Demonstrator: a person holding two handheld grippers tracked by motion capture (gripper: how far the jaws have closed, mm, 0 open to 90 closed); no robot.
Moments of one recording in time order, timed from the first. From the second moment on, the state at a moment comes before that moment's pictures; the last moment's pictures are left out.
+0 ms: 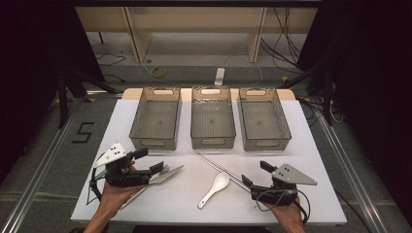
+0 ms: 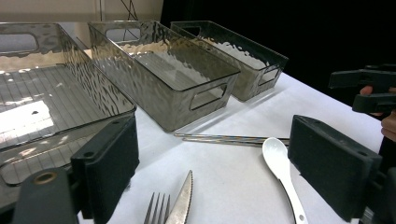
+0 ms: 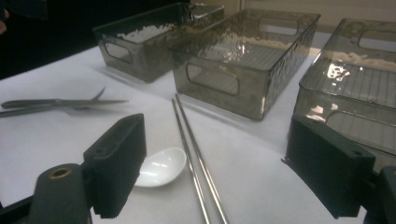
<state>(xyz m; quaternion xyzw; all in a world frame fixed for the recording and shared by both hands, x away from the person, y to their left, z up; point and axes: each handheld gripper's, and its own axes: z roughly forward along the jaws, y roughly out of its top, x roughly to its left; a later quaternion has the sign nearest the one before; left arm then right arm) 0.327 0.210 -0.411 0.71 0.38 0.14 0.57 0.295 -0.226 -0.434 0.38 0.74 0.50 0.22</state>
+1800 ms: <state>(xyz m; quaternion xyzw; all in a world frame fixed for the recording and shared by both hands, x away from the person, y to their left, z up) 0.326 0.209 -0.410 0.72 0.38 0.14 0.57 0.395 -0.169 -0.446 0.33 0.93 0.15 0.08</state>
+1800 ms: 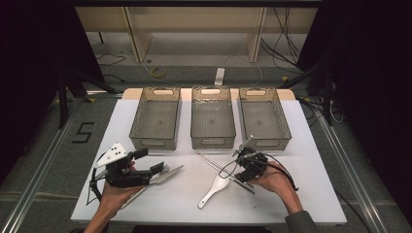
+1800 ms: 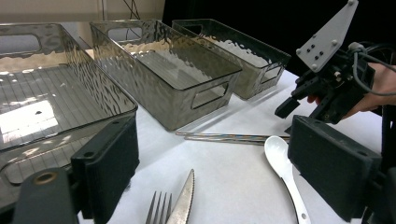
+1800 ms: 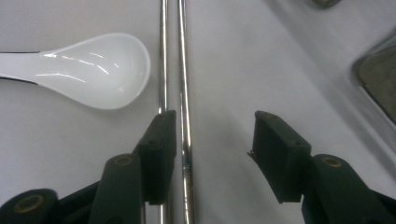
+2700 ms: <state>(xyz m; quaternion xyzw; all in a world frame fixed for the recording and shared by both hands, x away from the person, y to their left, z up) 0.326 0.207 -0.409 0.72 0.37 0.15 0.56 0.400 -0.163 -0.458 0.32 0.94 0.13 0.05</state>
